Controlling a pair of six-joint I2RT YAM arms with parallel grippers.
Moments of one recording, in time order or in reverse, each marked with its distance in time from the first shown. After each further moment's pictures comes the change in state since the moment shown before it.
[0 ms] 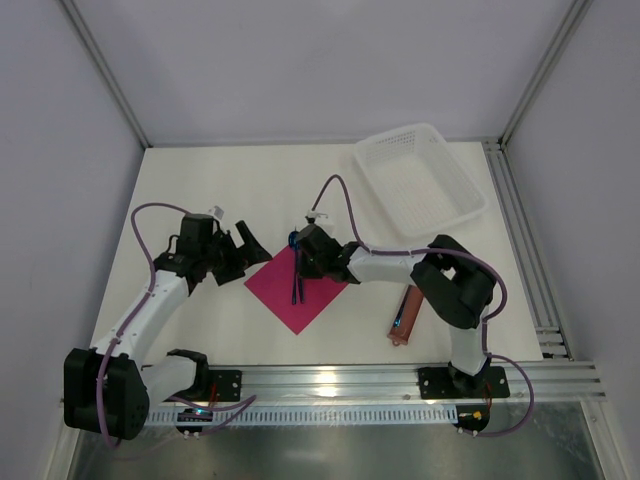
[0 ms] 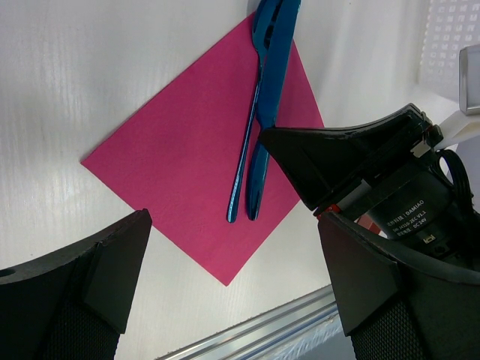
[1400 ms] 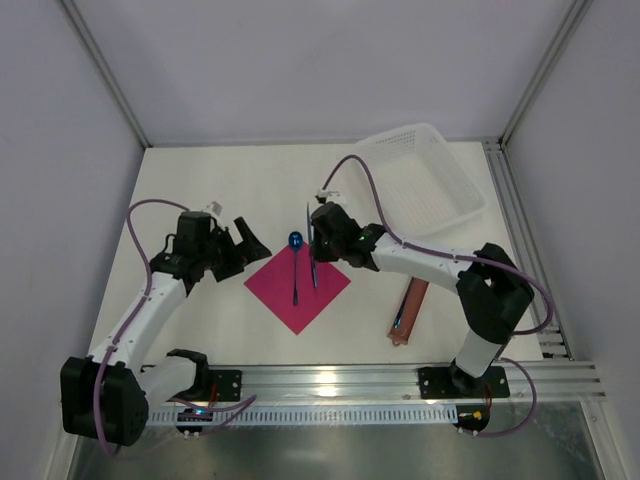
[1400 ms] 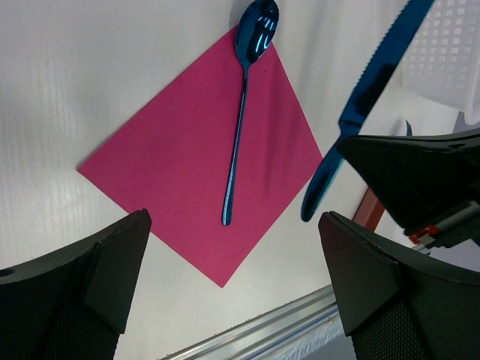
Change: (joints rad) left arm 0.000 -0.037 0.024 -0.014 -0.002 0.014; right arm -0.068 -0.226 0.038 -0.215 -0.005 -0.153
